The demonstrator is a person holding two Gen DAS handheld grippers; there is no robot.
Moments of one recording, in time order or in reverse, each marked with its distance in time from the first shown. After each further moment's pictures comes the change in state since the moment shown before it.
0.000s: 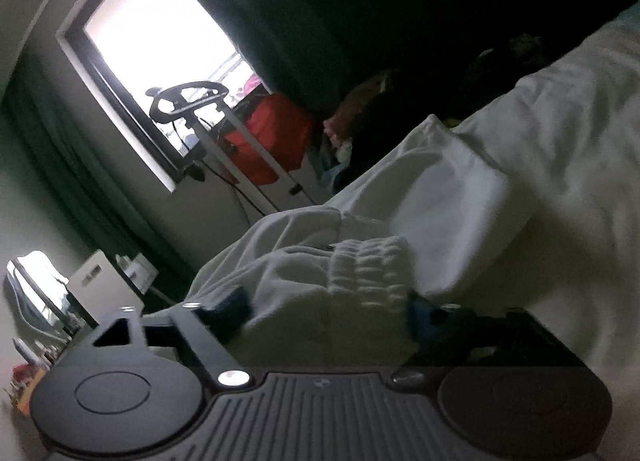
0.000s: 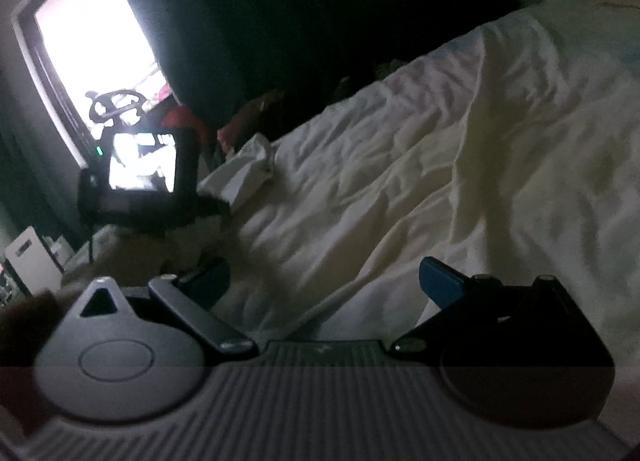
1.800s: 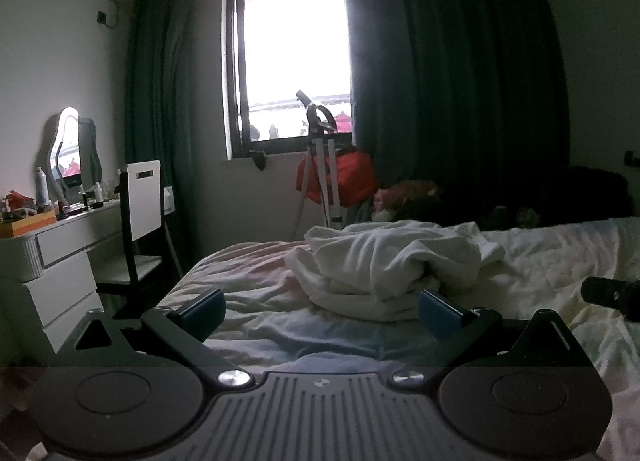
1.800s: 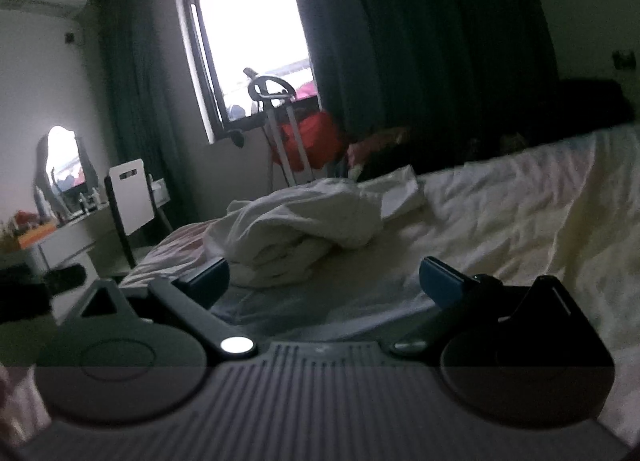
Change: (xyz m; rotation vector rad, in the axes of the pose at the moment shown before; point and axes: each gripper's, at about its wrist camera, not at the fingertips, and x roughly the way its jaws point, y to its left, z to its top) left arm -0.354 0.276 -0.244 -0.543 -0.152 -0.092; right arm -0.147 0.102 -0.032 -0.333 -0.082 0.267
